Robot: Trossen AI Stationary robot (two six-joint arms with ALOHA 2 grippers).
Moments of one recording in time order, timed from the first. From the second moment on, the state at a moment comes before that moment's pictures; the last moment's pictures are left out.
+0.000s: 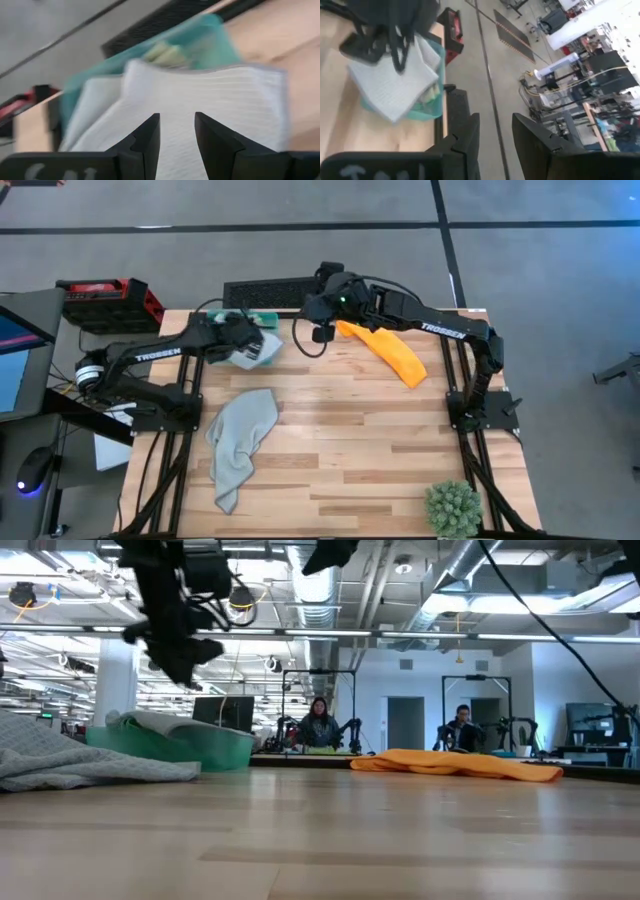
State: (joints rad) left arm 0.45 1.26 0.92 -0.82 -0.64 -0.53; right arm -0.21 1.82 1.98 -0.63 0.36 -0.72
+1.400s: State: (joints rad) left arm 0.68 1.52 0.92 -0.55 -0.47 -0.30; right arm -0.14 1.72 1.98 -0.79 0.36 -0.62
